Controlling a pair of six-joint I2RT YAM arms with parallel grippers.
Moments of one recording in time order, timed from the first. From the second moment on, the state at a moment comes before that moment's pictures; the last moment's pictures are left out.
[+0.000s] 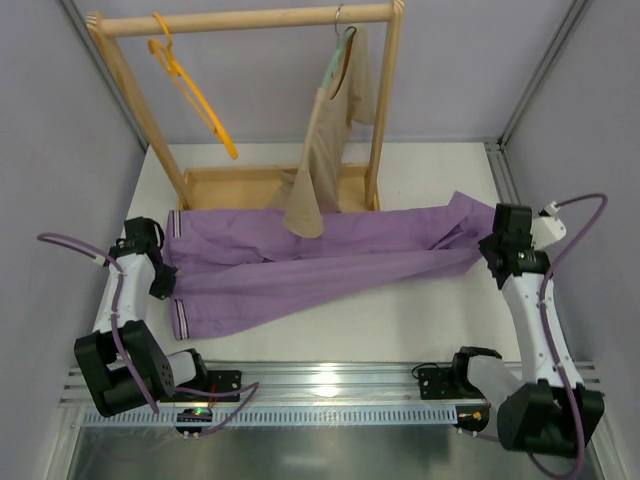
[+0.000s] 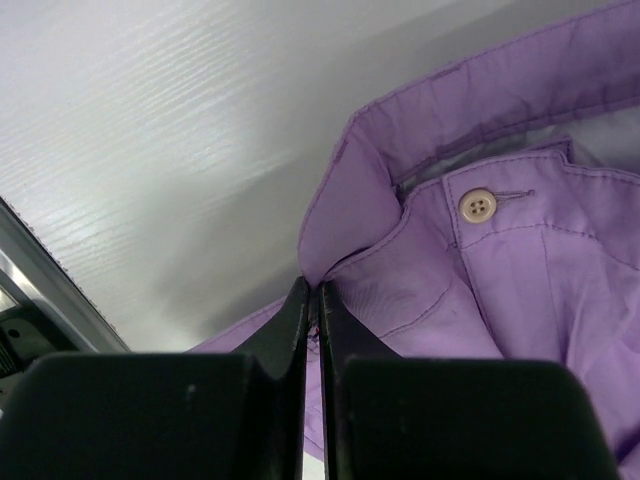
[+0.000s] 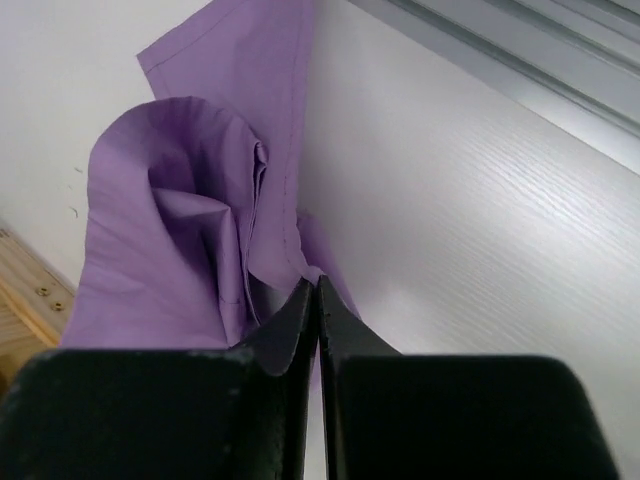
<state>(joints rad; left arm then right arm) 0.31 1.22 0.84 -0.89 -0.29 -0.84 -0.13 1.11 0.93 -0.63 0.39 0.80</state>
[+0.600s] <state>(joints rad) 0.44 1.30 0.92 -0.87 -0.36 -0.68 -0.15 0.77 0.75 -0.88 0.49 1.01</state>
